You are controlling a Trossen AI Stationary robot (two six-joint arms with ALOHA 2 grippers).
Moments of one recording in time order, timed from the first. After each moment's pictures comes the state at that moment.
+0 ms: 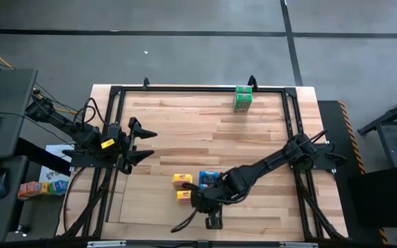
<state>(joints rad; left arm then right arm) -0.50 0.75 0.58 0.47 -0.51 -0.04 0.47 2.08 2.00 -0.95 -0.03 0.41</state>
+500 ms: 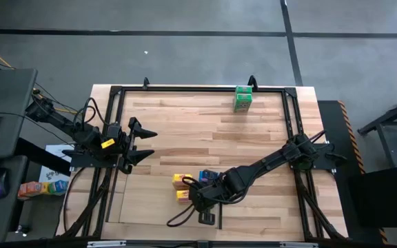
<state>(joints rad) -0.50 0.75 0.58 0.47 -0.51 -0.05 0.47 2.08 1.96 -0.91 0.10 0.54</state>
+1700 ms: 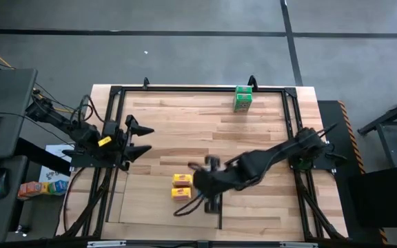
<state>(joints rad) -0.50 0.70 0.58 0.43 -0.56 -0.07 0.43 1.96 2.09 -1.05 0.21 0.39</state>
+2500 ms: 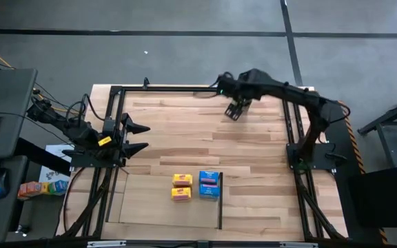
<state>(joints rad) -0.50 0.57 0.58 0.16 -0.59 -0.14 -0.35 1.77 1.82 -1.48 0.32 0.22</state>
